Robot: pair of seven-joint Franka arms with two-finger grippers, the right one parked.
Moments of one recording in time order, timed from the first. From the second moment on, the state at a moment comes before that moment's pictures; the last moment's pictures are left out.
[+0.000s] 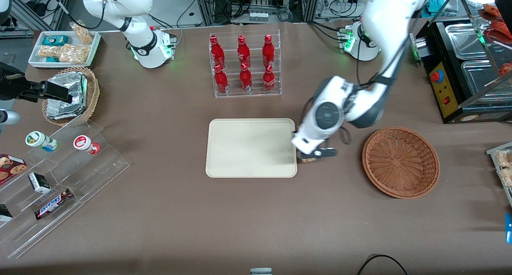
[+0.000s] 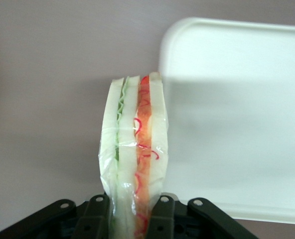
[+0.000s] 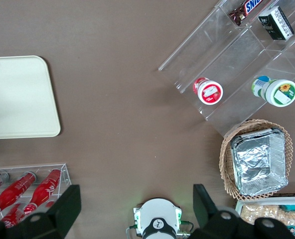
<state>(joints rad) -0.45 0.52 -0.20 -1.73 0.00 2.07 -0.70</state>
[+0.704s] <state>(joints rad) -0.69 0.75 -0.20 -1.41 0.00 2.07 -0.95</state>
